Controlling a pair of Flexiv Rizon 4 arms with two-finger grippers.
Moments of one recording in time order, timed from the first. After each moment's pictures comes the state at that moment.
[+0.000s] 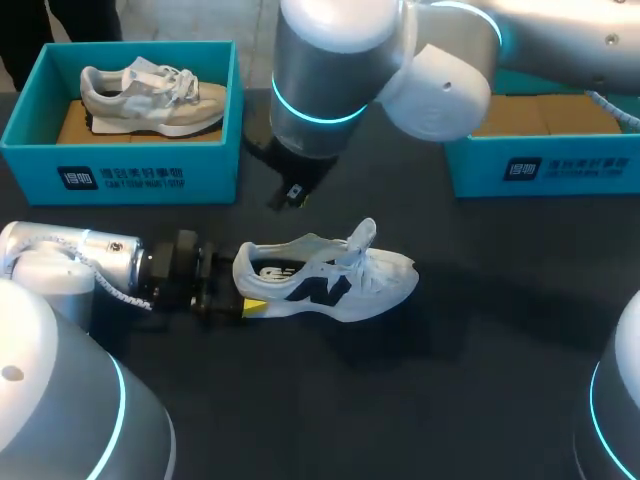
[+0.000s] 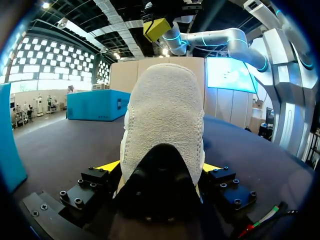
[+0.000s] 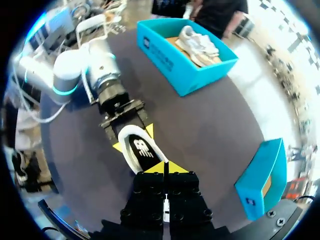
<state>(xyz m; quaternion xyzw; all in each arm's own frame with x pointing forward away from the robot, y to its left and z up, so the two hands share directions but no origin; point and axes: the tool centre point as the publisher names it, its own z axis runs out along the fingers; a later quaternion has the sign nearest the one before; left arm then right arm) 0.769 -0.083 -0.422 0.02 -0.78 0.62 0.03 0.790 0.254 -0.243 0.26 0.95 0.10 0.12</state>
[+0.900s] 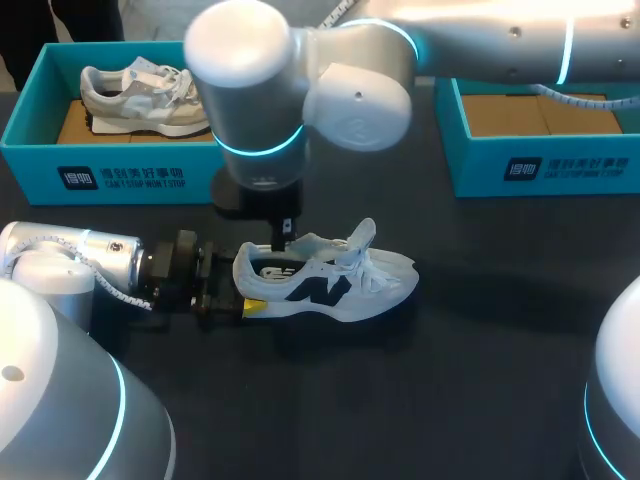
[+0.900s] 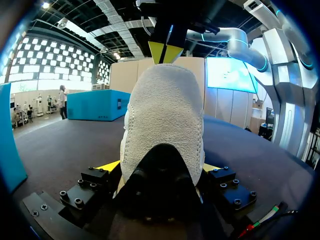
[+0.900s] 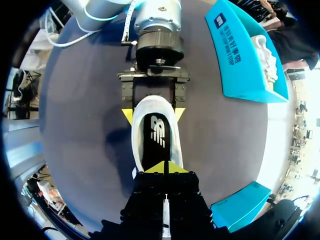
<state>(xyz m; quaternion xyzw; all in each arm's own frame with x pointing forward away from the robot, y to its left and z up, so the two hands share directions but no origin) 0.768 -0.083 -0.422 0.02 -0.78 0.62 0.03 0.779 0.263 -0.297 0.03 0.99 -0.03 0.10</state>
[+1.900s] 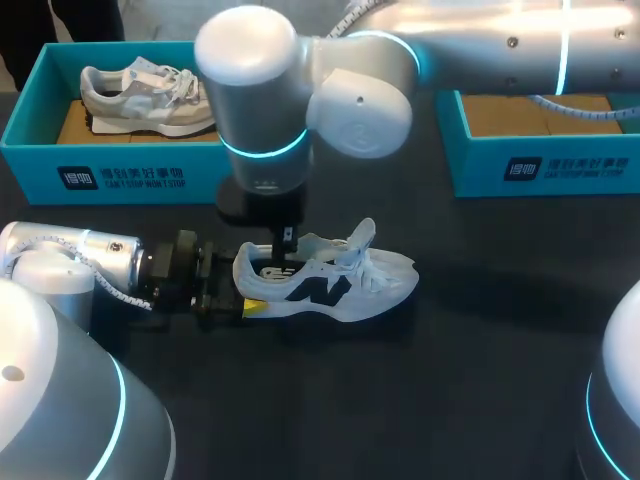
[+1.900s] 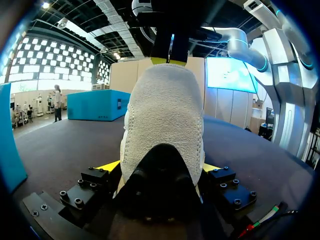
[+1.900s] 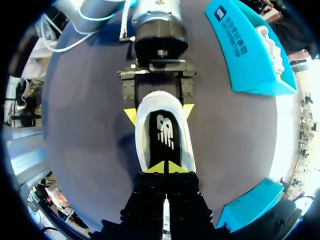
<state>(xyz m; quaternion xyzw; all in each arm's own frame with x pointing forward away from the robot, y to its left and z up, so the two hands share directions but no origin) 0.768 -0.083 -0.422 0.02 -0.78 0.62 0.03 0.771 0.258 -0.323 0.06 1.00 -0.02 0.06</state>
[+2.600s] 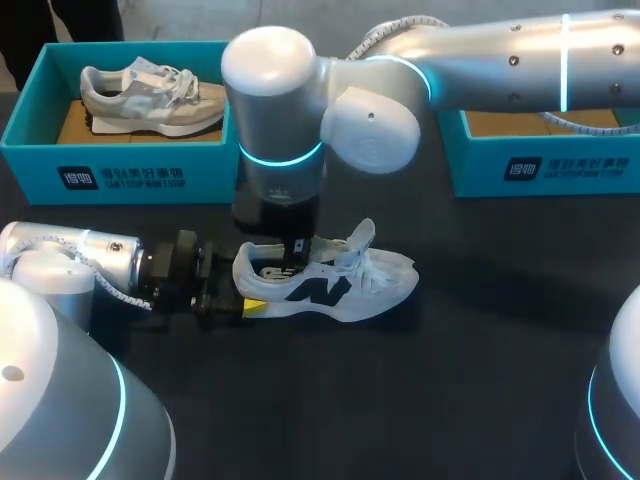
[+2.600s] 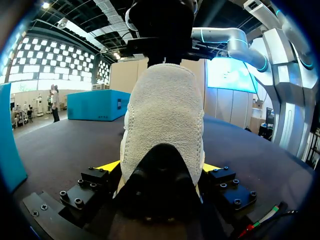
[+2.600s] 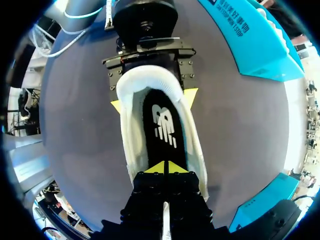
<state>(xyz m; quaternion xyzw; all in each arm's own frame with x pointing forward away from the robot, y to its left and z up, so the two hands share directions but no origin) 0.768 -0.083 -0.422 0.02 -0.78 0.62 0.03 0.772 0.245 -0.359 0.09 0.99 -0.02 0.02</state>
